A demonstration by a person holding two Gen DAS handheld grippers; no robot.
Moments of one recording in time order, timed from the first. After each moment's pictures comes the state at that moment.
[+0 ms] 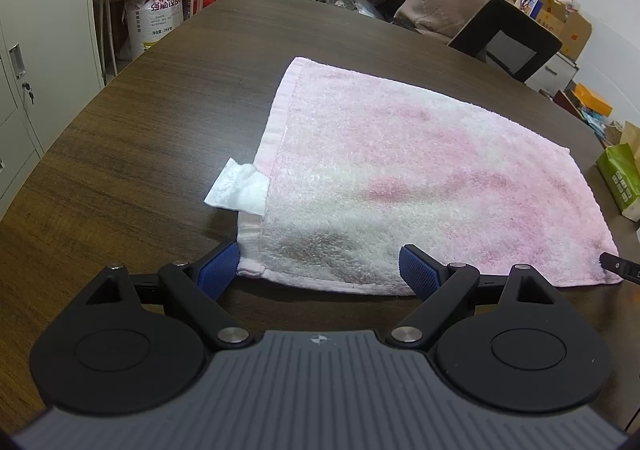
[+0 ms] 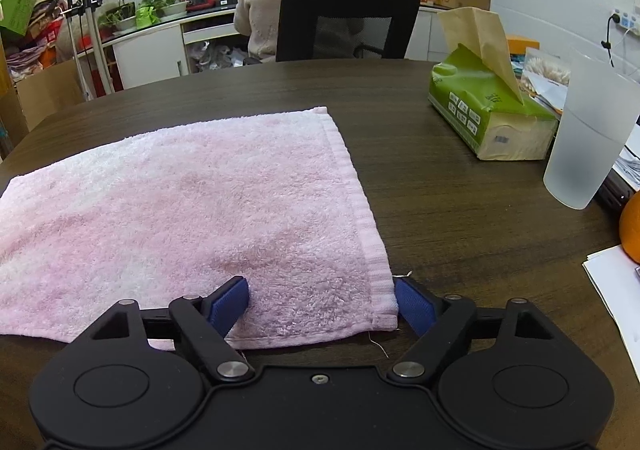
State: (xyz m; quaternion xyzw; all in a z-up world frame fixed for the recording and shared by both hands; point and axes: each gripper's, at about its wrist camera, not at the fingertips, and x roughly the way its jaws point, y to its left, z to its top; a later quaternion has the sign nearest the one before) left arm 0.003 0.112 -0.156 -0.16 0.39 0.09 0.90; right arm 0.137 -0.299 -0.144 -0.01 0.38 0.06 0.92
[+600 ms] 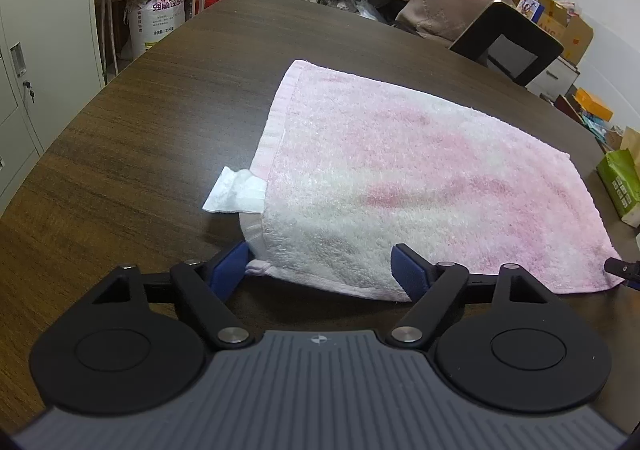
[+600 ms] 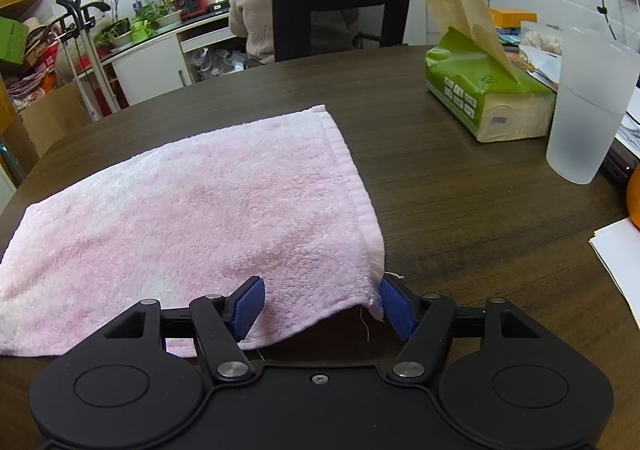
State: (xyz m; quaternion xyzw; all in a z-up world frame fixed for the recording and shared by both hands) left arm 0.007 0.113 -0.156 -0.17 0.39 0.09 0.90; right arm 0.137 -0.314 -0.138 0.06 0.40 0.06 0.91
